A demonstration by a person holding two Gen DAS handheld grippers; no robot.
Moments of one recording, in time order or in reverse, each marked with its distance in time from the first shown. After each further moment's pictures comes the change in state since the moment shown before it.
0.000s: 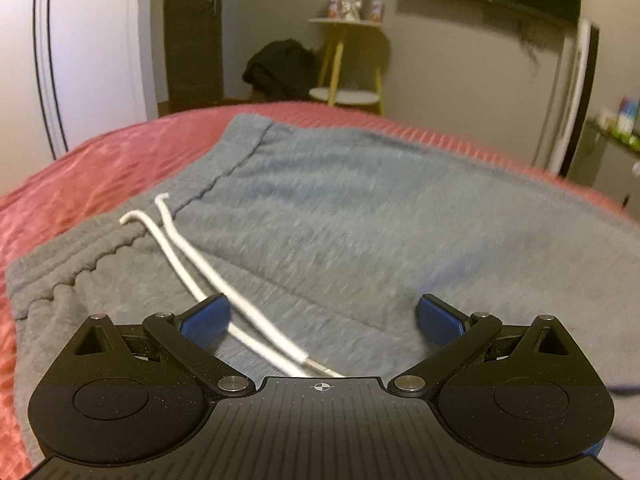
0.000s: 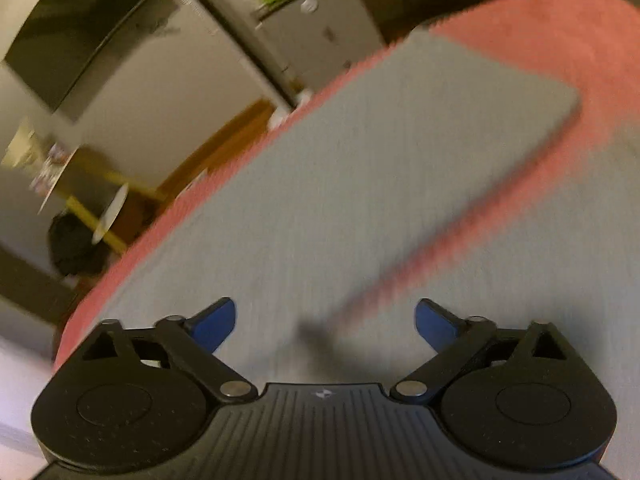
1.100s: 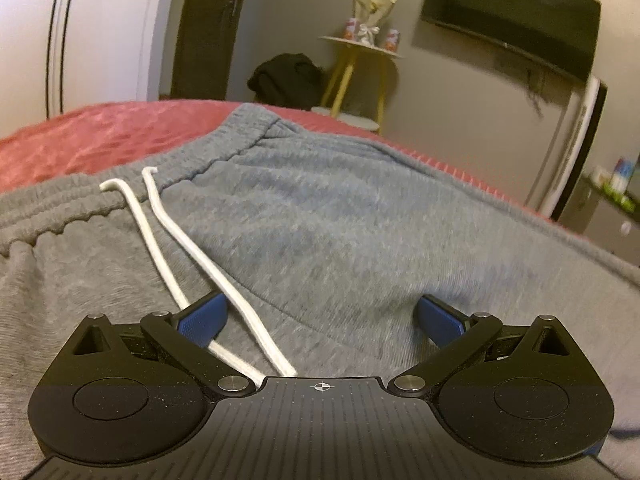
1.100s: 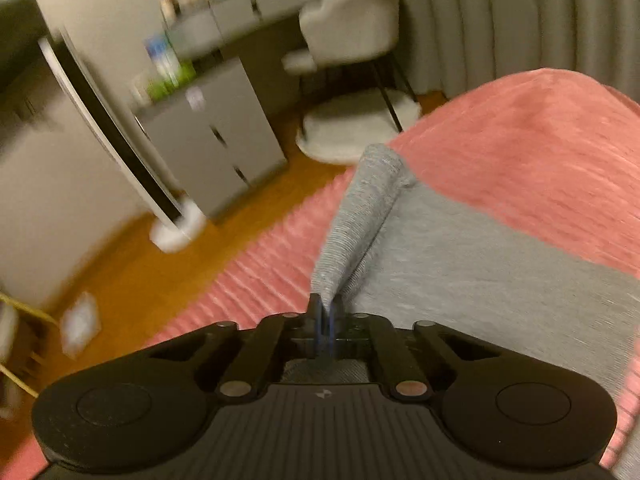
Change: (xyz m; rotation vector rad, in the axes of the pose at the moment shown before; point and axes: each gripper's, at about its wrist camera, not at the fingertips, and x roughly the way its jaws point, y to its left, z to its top) left arm 0.018 0.019 -0.011 -0.198 -0.082 -0.109; right arm 0.072 -0.010 0.100 0.147 -0.336 -0.209
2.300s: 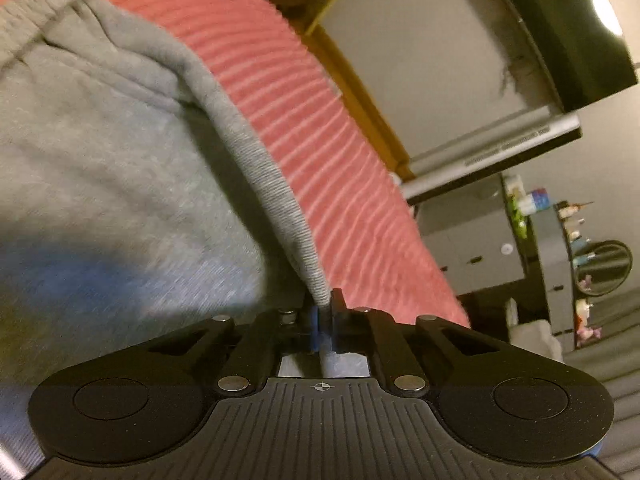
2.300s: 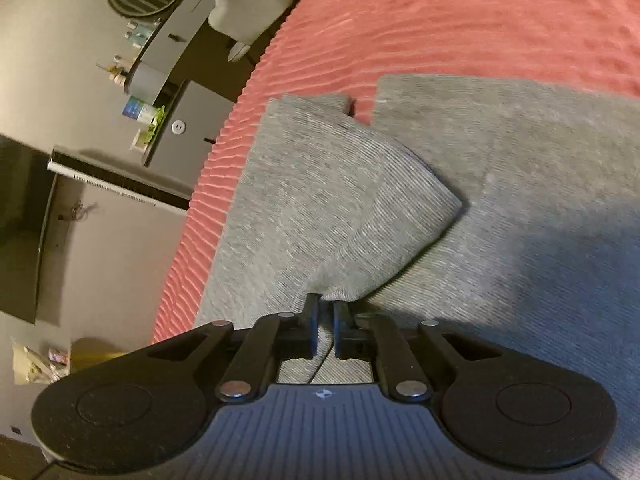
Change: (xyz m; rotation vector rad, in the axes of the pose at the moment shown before) left arm 0.156 -0.059 0.109 -0.400 0.499 -0.410; right arm -0.087 -0.185 -0.082 0.375 0.206 0.162
